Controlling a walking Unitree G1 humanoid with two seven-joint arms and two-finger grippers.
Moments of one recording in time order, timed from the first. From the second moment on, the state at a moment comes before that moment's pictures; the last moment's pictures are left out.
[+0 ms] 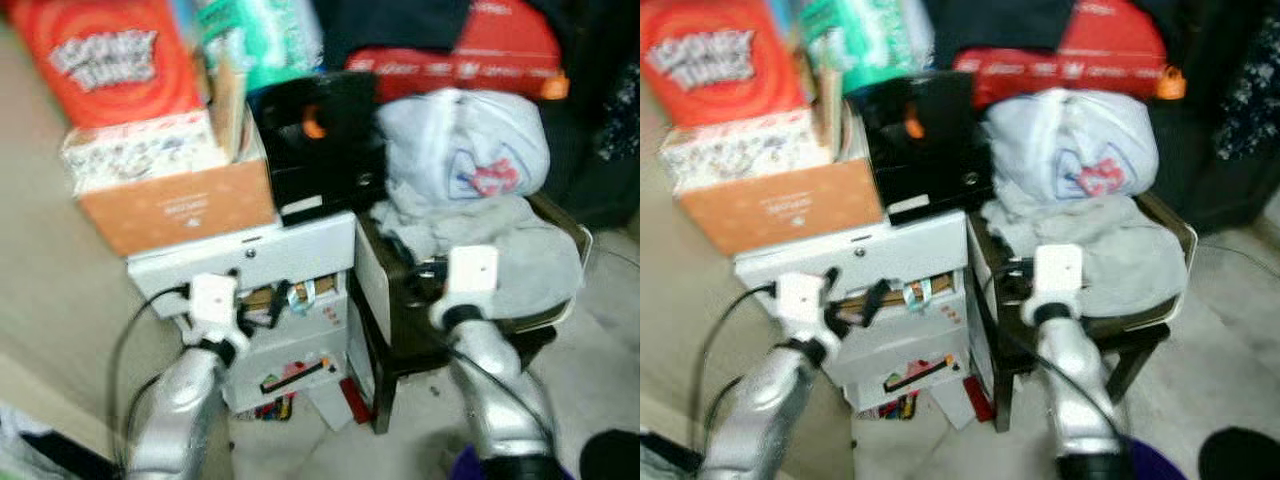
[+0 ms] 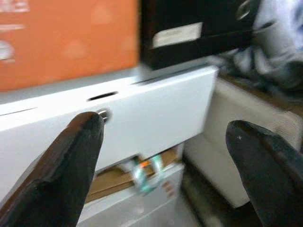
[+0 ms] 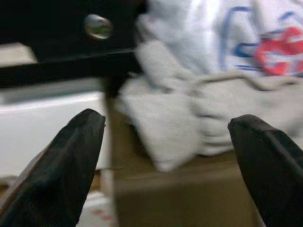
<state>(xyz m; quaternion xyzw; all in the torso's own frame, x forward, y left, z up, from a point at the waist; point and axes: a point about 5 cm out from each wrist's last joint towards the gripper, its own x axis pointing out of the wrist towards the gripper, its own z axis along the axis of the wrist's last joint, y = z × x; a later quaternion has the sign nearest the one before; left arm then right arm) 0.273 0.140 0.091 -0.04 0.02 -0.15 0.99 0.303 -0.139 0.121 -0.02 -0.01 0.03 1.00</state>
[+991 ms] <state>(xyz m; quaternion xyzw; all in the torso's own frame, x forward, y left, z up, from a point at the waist) 0.273 0.139 0.091 -0.04 0.02 -0.14 0.99 0.302 -0.140 0.118 0.00 0.00 0.02 1.00</state>
